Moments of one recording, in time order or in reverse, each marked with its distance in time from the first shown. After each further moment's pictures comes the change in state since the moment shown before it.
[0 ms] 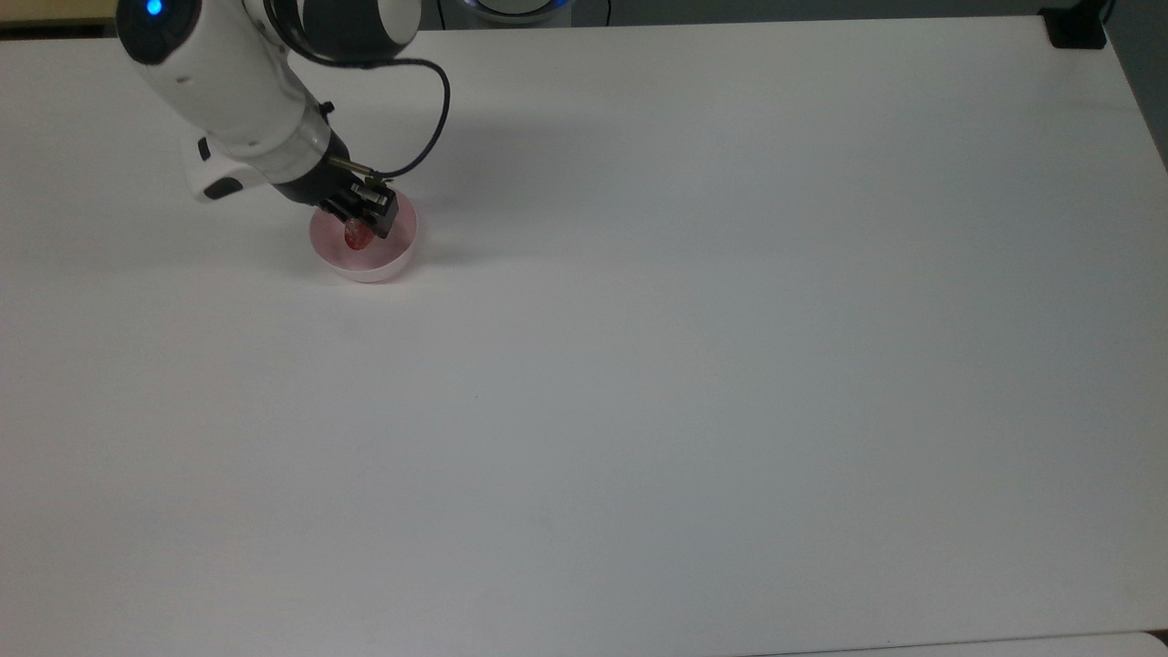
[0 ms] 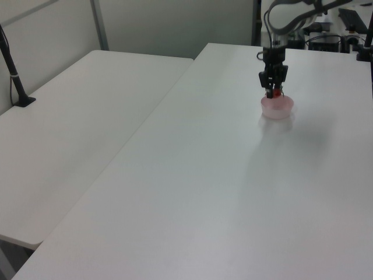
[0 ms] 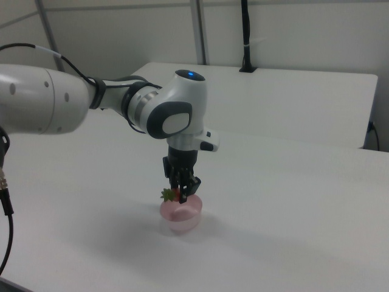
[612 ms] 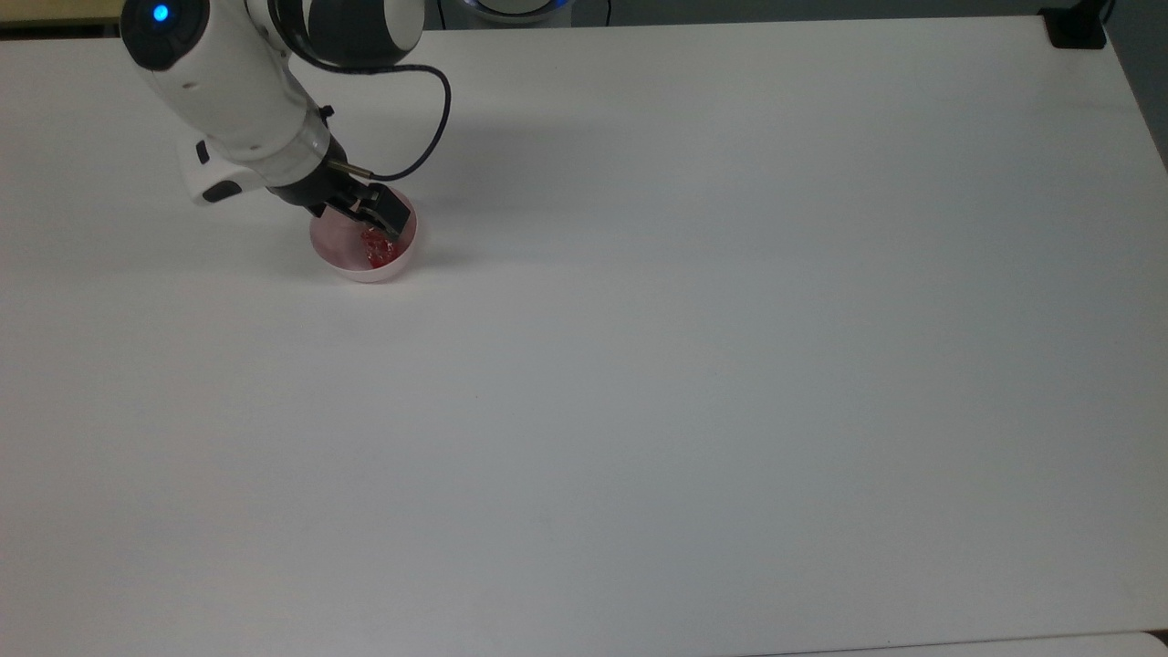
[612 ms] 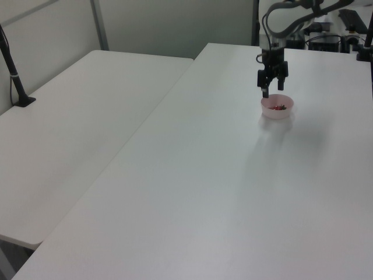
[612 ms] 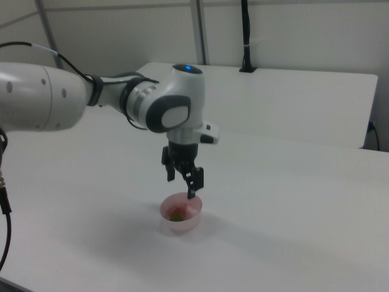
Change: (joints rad) arm 0.004 -0.005 0.002 0.023 -0.029 -0.005 0.002
